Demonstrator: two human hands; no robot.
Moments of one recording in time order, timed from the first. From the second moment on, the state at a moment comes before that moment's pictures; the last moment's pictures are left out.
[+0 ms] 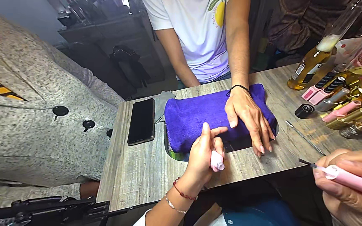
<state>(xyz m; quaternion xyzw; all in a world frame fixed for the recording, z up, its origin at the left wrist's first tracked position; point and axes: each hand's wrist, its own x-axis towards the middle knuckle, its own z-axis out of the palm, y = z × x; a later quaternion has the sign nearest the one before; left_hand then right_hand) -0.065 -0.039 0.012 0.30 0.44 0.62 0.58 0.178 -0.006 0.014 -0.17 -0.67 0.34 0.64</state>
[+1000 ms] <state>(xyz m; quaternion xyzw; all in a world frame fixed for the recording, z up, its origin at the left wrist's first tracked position) -0.024 0.011 0.012 0.40 0.37 0.62 0.56 0.138 0.012 0.028 -0.29 -0.80 0.22 0.48</state>
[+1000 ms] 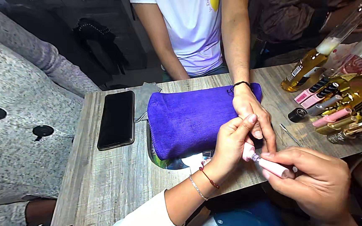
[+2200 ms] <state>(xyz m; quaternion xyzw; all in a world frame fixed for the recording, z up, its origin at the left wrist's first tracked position) -0.034 0.016 0.008 0.39 0.33 0.60 0.62 0.136 0.029 0.028 -0.22 -0.63 0.43 0.60</state>
